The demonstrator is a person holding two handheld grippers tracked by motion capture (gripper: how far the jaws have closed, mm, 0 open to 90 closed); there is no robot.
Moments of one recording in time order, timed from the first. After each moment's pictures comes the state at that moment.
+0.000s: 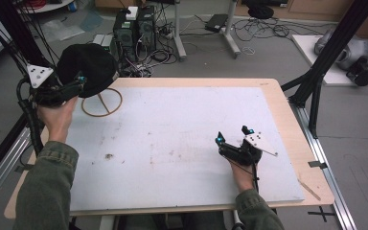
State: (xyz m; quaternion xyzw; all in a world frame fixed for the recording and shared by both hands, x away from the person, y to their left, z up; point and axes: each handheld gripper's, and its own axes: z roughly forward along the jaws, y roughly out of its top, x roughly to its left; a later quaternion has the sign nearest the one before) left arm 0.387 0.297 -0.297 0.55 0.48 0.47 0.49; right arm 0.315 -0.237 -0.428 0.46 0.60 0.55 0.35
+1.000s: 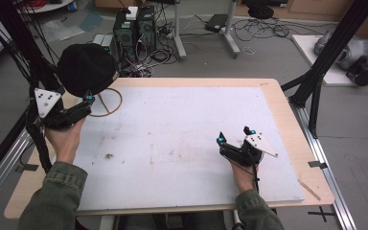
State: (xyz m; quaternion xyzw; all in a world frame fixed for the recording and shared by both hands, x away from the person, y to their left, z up) left arm 0.337 0.269 -0.324 0.55 0.46 0.47 0.52; right arm 0.313 -0.238 -0.429 0.47 0.60 0.55 0.35
